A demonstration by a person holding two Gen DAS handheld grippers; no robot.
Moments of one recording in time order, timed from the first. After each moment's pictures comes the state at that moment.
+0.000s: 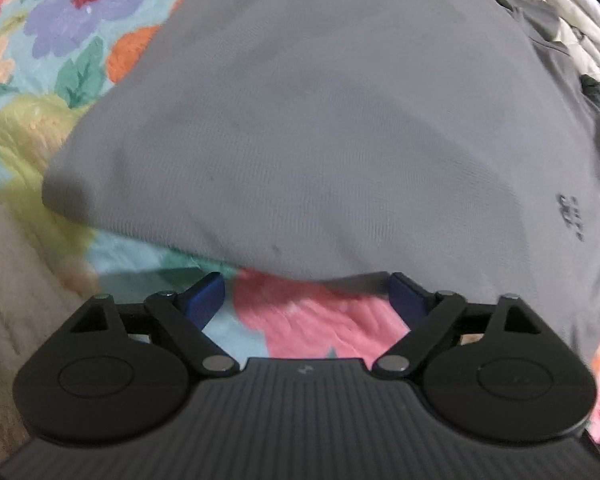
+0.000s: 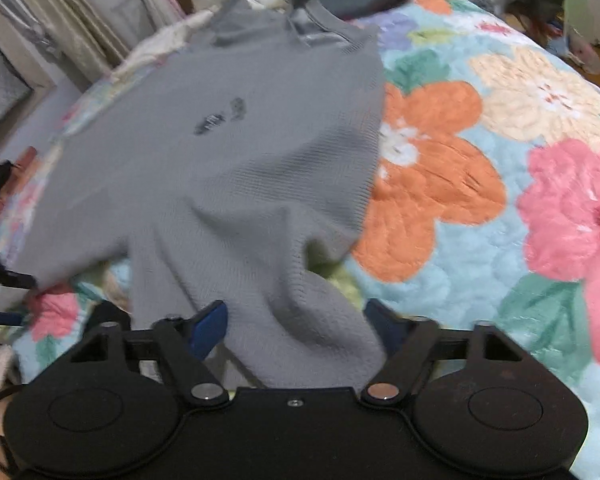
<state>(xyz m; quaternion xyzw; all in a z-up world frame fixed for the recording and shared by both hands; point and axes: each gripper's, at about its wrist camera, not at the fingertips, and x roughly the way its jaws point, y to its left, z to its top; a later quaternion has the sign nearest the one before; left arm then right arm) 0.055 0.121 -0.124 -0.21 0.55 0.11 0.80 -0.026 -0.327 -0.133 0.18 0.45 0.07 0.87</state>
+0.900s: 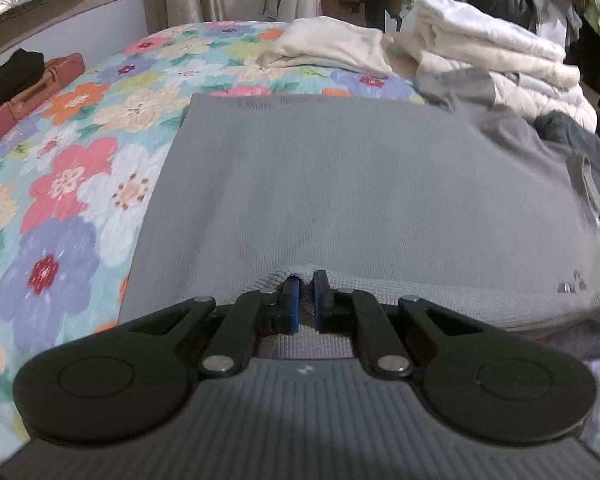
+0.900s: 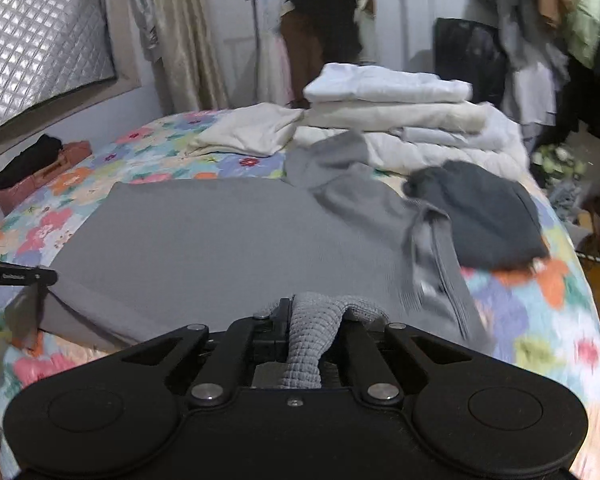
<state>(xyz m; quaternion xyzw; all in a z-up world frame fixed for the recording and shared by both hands) 0.158 0.138 -0.062 -0.07 0.39 0.05 0.92 0.151 -0.265 0.002 -0.01 0.33 0.16 0.93</state>
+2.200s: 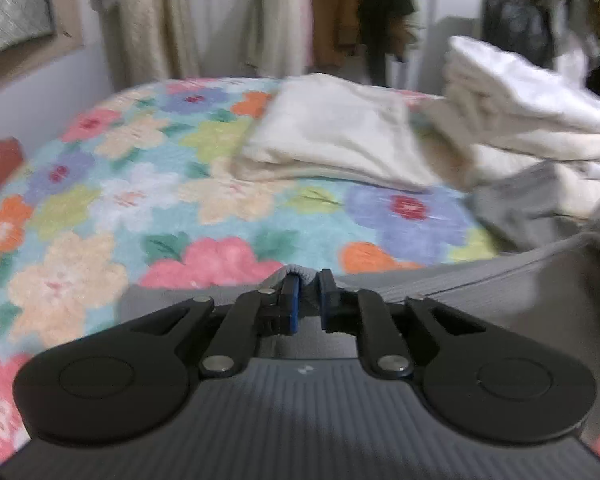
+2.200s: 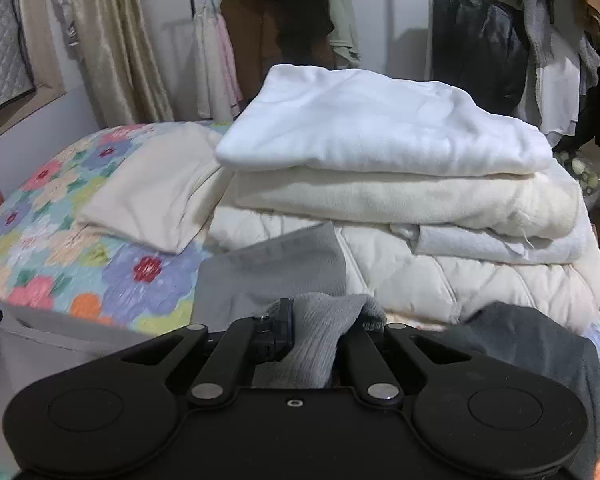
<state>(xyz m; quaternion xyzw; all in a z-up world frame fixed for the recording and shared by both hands) 0.435 0.187 -0.060 -0.01 0.35 0.07 0.93 0.499 -0.234 0.007 0.00 0.37 0.09 0.93</state>
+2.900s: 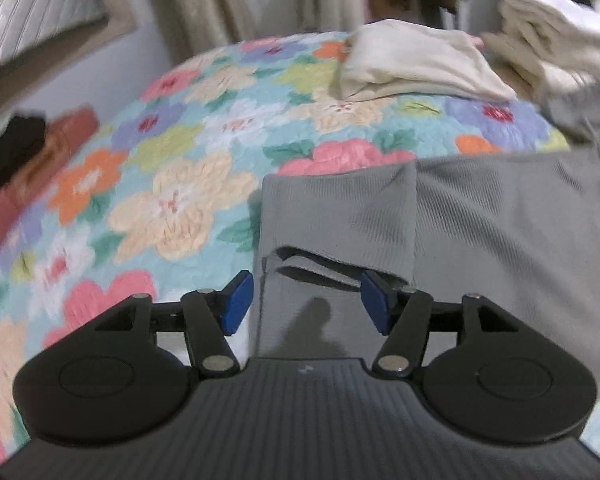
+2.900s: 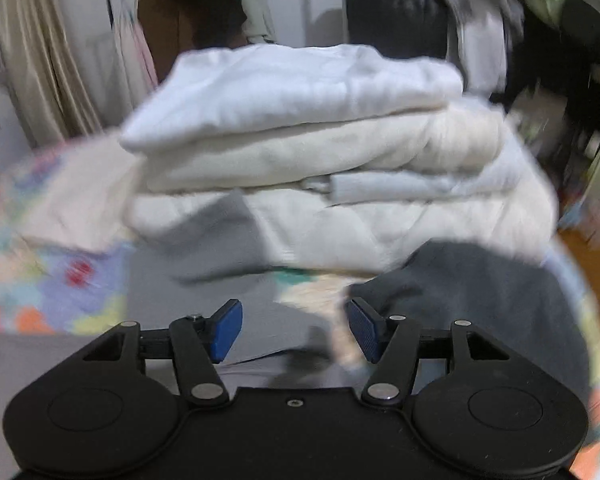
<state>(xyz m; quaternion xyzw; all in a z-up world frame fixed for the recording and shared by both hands) 0.340 0.250 -0.097 0.06 0.39 0.10 0.91 0.476 -0.274 -0.023 0.08 0.38 0.01 0.92</state>
